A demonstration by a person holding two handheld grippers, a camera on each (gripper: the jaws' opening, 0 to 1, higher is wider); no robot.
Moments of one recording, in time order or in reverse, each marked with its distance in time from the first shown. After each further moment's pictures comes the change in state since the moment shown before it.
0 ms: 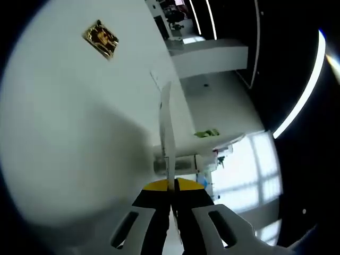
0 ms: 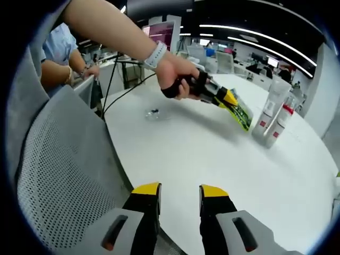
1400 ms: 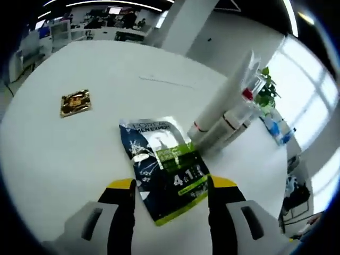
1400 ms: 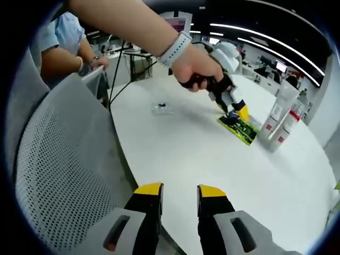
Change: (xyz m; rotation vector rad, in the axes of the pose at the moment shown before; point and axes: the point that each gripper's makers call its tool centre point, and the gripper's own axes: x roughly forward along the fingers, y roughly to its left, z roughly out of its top) left arm -0.007 0.034 0.009 0.731 0.096 0.481; right arm 0.002 0.008 -0.006 -0.090 0.035 0.031
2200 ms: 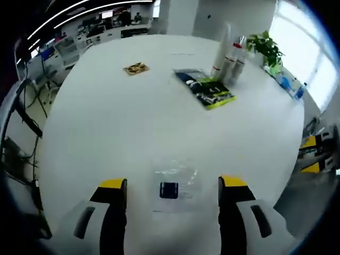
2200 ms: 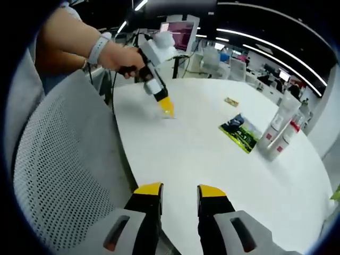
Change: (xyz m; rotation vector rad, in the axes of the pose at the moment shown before) left arm -0.143 0.083 -0.135 0.162 0.174 0.235; right arm -0.005 0.001 0.008 -0.058 -0.032 -0.015
